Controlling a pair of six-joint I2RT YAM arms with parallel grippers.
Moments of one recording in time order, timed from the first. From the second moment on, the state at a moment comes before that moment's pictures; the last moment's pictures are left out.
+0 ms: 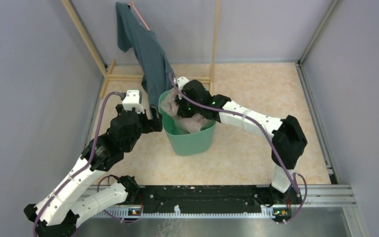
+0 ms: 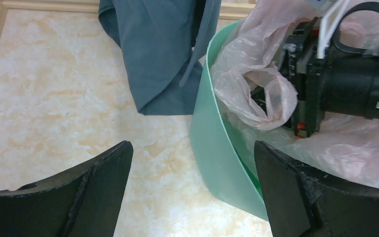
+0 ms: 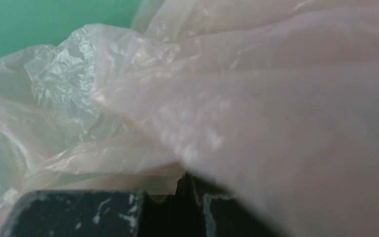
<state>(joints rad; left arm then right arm) -0.74 0.76 1.04 -0.67 -0.52 -0.37 0.90 1.79 1.54 -0.36 -0.03 0.20</state>
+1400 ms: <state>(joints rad) -0.74 0.92 1.22 -0.71 -0.16 -0.41 0.87 1.18 1.14 -0.34 -0.27 0.18</state>
